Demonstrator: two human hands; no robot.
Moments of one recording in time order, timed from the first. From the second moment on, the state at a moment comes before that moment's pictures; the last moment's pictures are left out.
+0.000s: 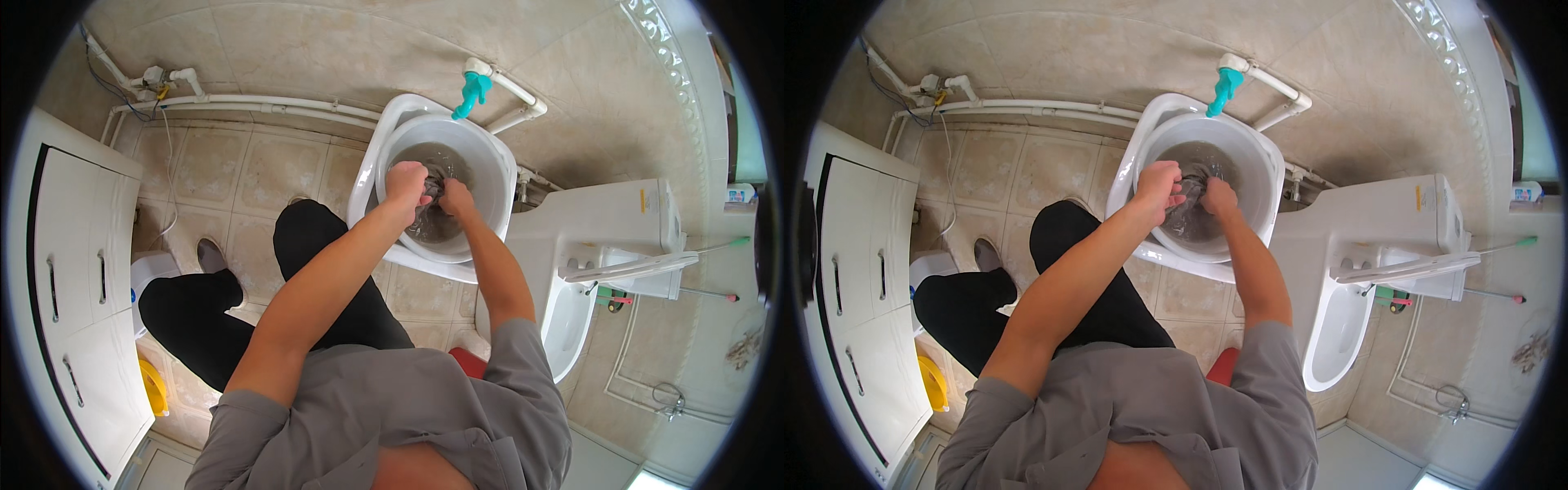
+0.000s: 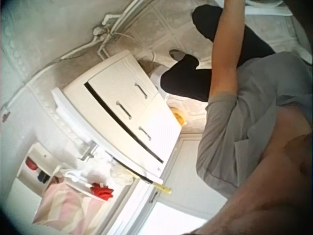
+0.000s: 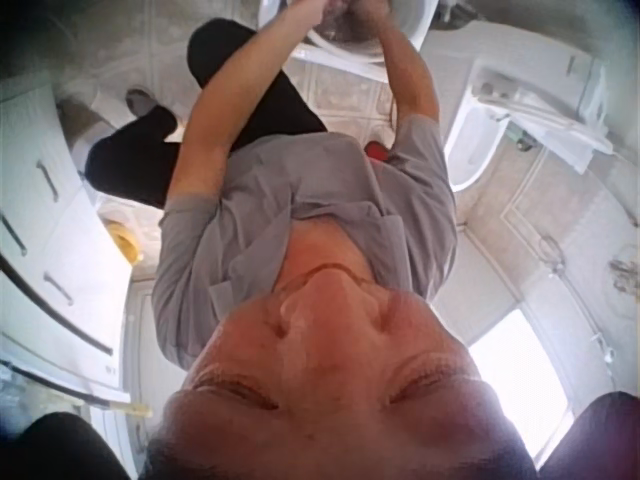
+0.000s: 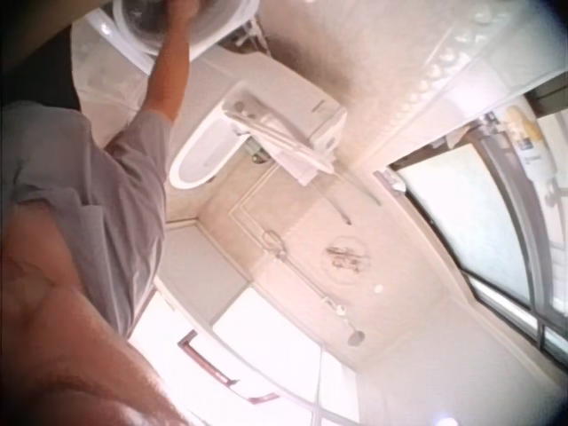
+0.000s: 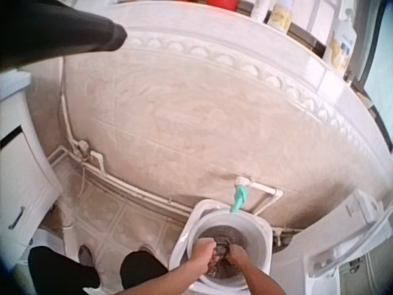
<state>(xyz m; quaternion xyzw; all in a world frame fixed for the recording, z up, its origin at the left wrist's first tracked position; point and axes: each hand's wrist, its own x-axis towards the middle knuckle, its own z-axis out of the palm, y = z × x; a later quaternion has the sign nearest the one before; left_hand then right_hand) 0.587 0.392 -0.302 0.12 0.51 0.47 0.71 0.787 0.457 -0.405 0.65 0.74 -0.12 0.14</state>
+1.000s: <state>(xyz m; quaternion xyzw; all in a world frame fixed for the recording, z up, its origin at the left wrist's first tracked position) 0.620 0.411 -0.344 0.29 0.38 0.54 0.70 0.798 0.446 -0.242 0.53 0.47 -0.56 -0.43</state>
